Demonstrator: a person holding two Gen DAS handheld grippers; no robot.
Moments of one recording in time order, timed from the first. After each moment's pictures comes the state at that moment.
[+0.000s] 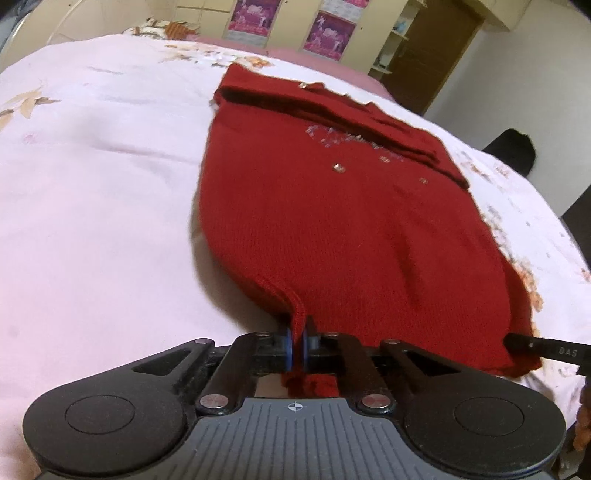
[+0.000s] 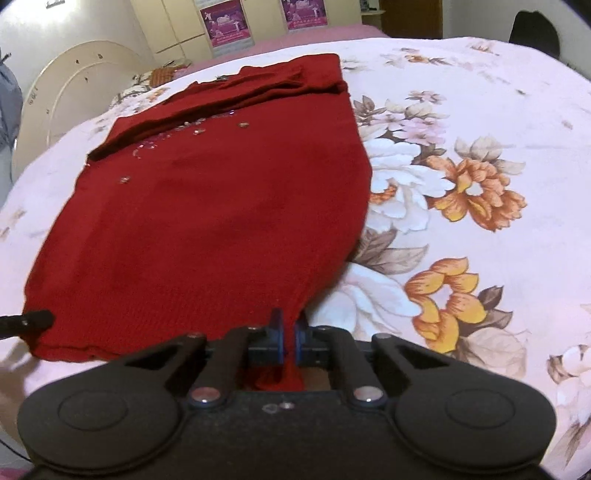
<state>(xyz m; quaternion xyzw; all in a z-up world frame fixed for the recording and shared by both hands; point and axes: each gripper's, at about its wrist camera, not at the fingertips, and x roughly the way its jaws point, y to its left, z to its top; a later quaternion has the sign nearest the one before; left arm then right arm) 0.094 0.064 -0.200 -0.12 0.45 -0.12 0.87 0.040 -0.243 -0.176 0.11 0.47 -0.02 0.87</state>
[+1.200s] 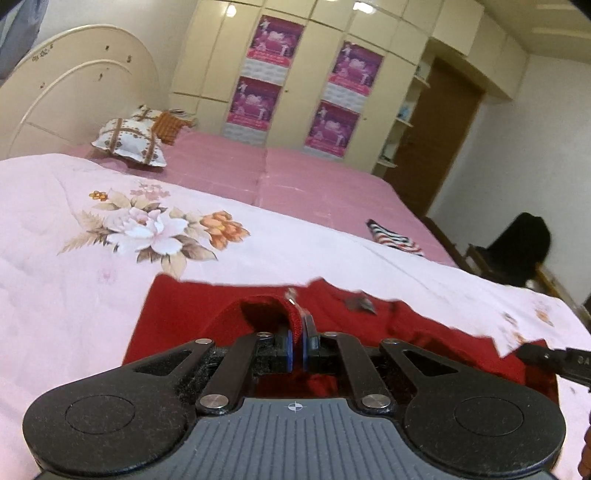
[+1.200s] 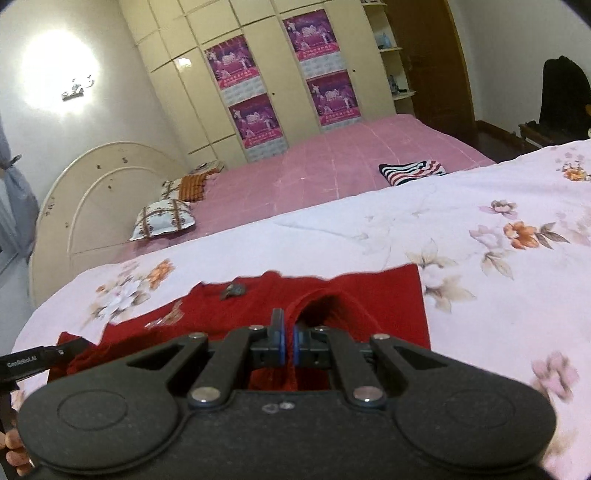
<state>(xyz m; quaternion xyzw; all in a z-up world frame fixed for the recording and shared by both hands) 0.418 0.010 -0.161 -0.14 0.31 -0.08 0.94 0.332 -0.297 -0.130 0.16 0.32 0.03 0.93</state>
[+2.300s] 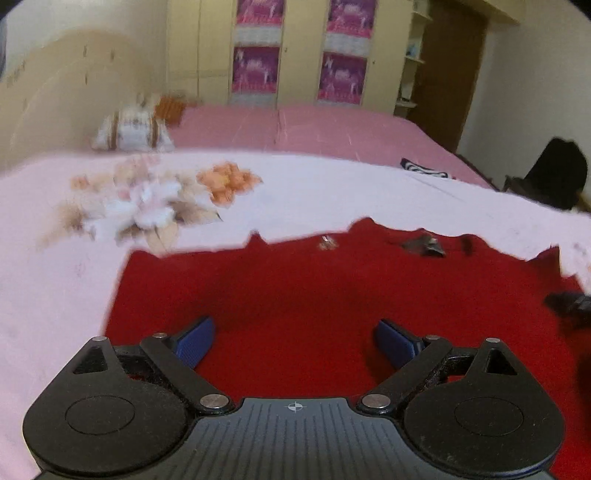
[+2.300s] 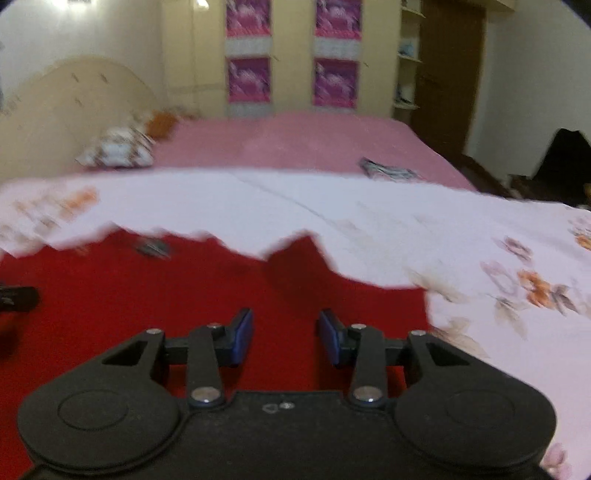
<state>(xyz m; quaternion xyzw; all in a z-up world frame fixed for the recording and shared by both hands) 0.464 -0.024 -0.221 -0.01 0.37 -0.05 0.93 0.401 -0.277 -0.205 -0.01 0.37 -0.03 0.93</state>
